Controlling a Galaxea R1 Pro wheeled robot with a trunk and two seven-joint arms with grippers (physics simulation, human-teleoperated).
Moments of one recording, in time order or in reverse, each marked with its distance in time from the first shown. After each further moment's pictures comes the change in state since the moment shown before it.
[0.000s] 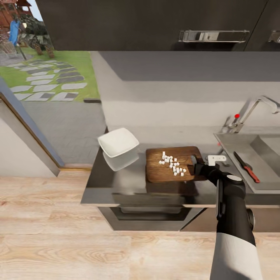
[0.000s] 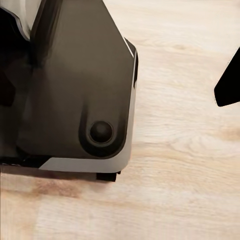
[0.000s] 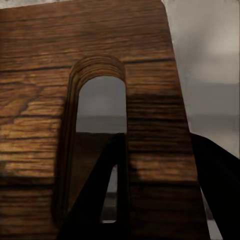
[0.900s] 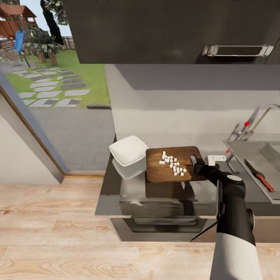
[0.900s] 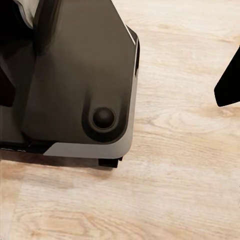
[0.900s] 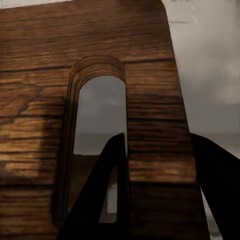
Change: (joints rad) left arm 0.000 0.000 0.000 0.000 0.000 -0.001 0.000; right arm 0.000 0.000 0.000 0.000 -0.002 0.001 0.000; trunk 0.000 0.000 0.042
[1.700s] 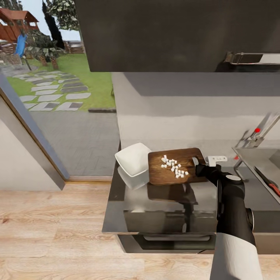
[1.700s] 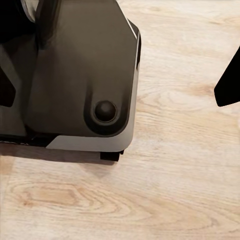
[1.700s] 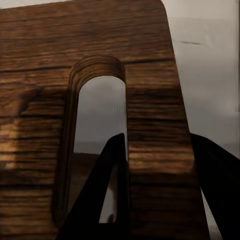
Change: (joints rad) left arm 0.000 -0.001 0.000 -0.002 0.000 0.001 0.000; right arm 0.000 0.000 0.000 0.000 0.084 0.001 0.001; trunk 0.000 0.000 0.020
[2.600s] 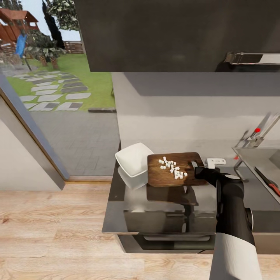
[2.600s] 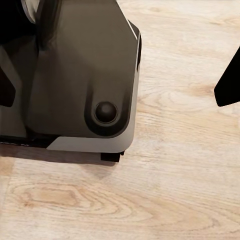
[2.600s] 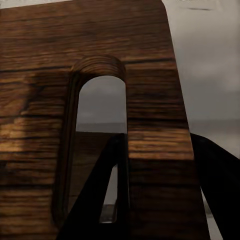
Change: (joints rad) left arm 0.000 -0.002 -0.001 0.002 -0.001 0.000 0.000; right arm 0.000 0.003 0.008 -0.002 -0.001 0.108 0.002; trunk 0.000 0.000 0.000
